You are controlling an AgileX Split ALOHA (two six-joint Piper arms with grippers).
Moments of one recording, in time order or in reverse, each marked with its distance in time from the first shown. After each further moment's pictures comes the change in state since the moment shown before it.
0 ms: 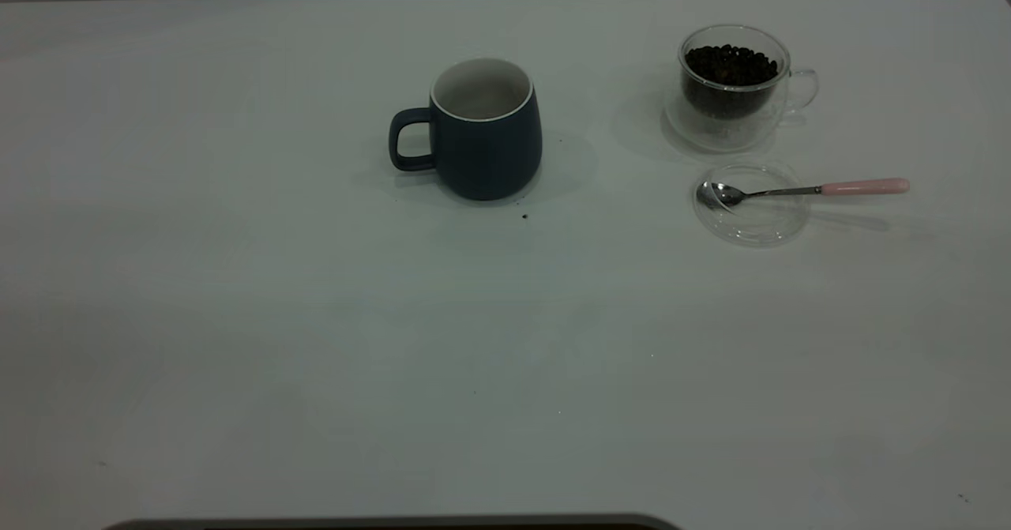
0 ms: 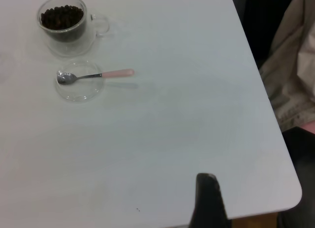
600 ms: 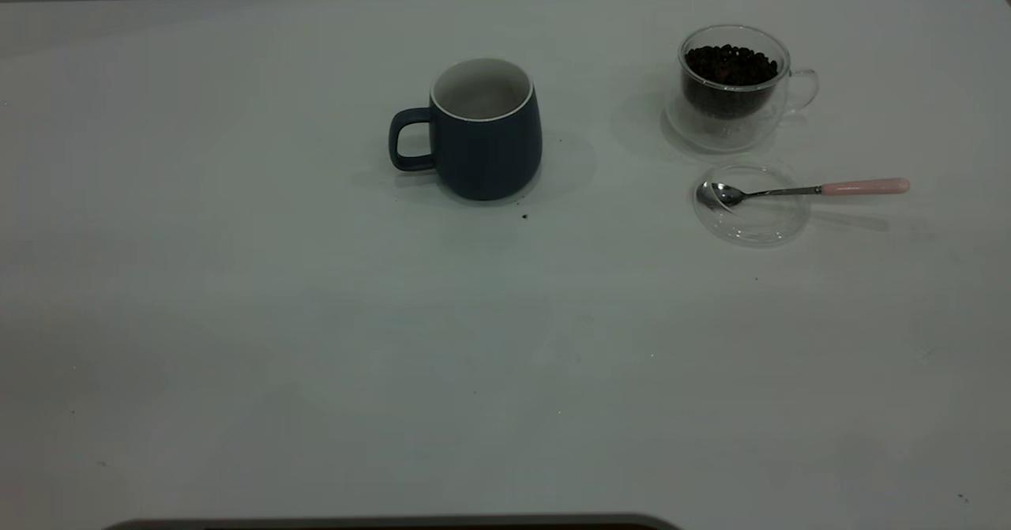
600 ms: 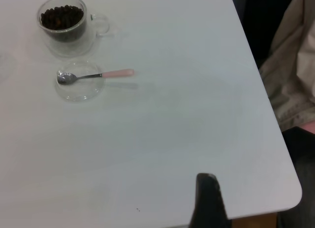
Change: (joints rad) left arm 0.033 -0.199 0.026 -0.002 -0.029 0.000; right arm 0.000 0.000 0.000 0.000 0.000 0.000
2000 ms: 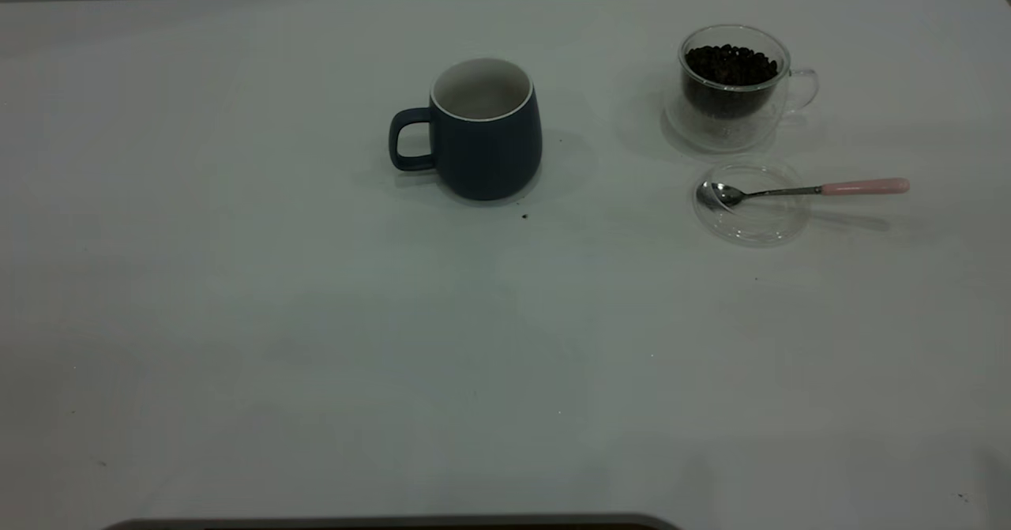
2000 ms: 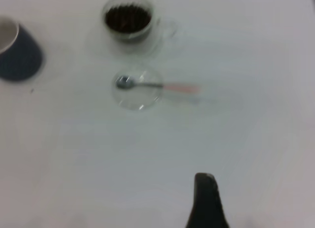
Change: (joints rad) left arm 0.395 -0.127 0.000 -0.011 0.017 0.005; right arm 0.000 0.589 -0.007 0.209 -0.460 -0.166
